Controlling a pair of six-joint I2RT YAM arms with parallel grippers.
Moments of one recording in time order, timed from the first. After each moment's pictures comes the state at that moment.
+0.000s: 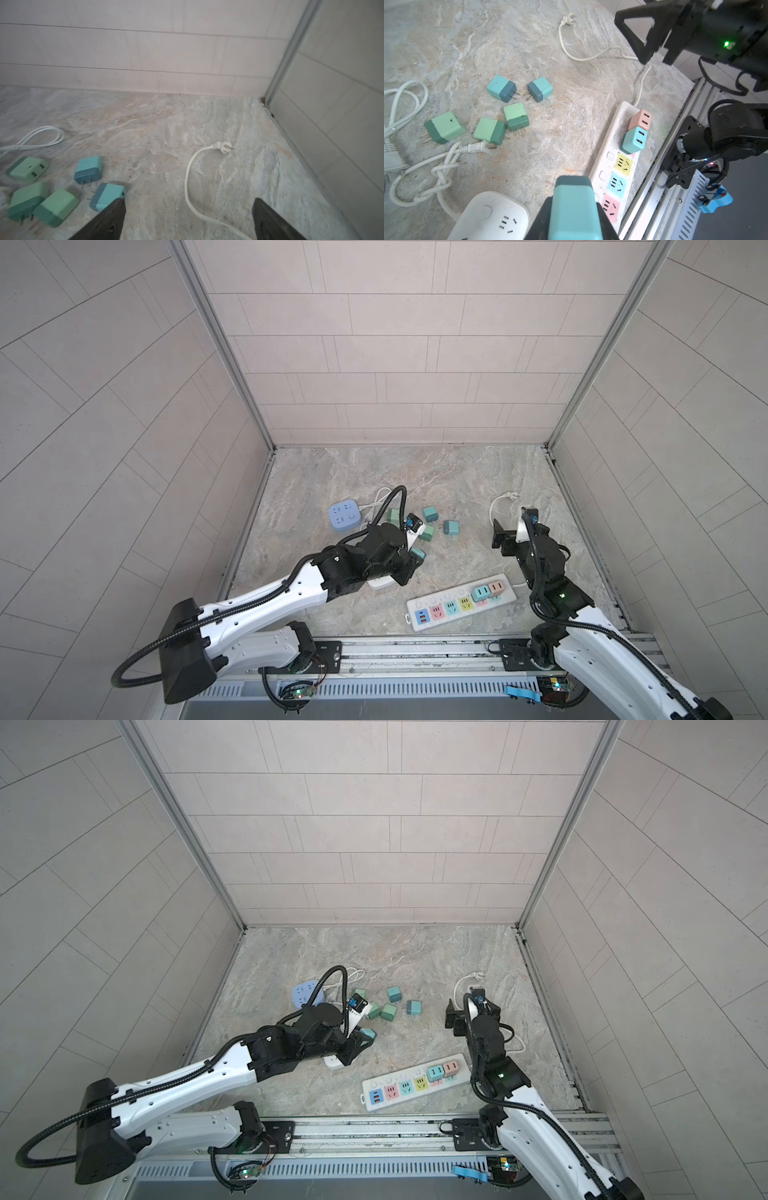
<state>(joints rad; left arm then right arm) -1.02 1.14 0.89 -0.45 0.00 -0.27 0.26 0.68 0.31 0.04 0.35 0.14</state>
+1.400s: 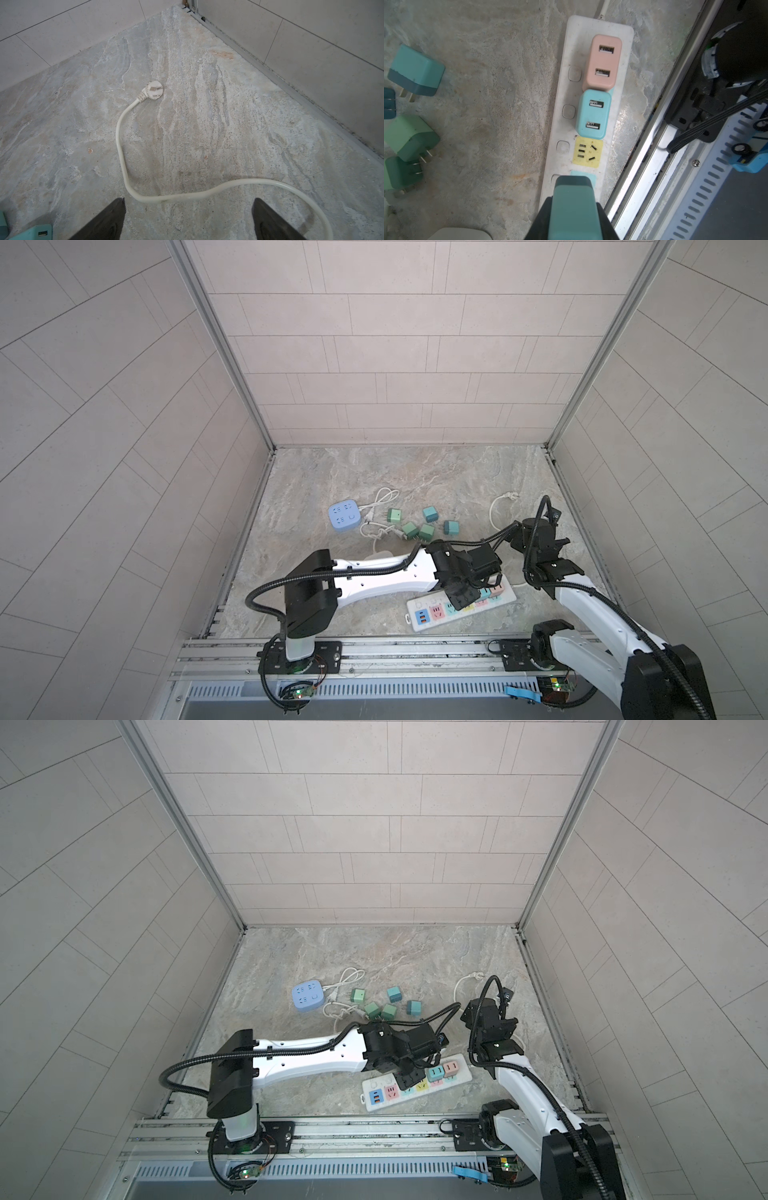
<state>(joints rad) -1.29 1.87 1.55 -0.89 -0.06 -0.14 0.12 0.96 0.42 -0.15 0.46 0.56</state>
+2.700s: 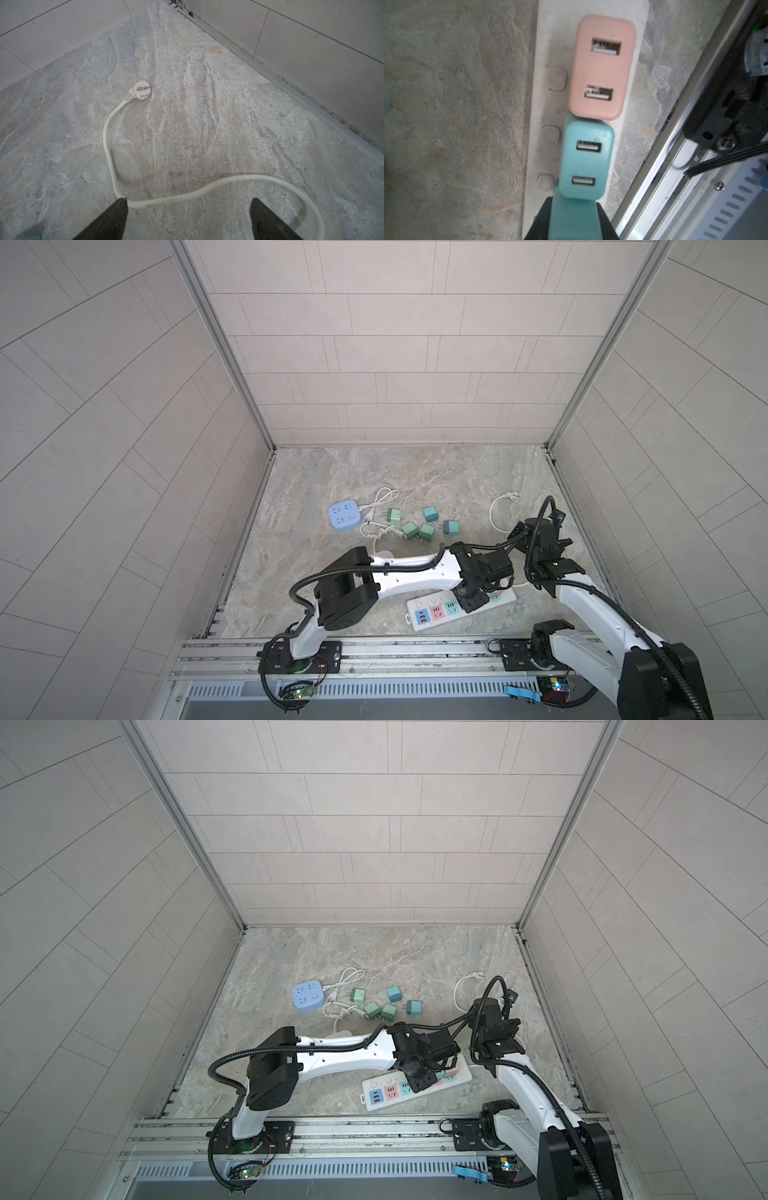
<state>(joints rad) -1.29 2.06 1.67 -0.92 -0.01 -0.12 0.08 0.97 0.42 -0.17 0.46 0.59</state>
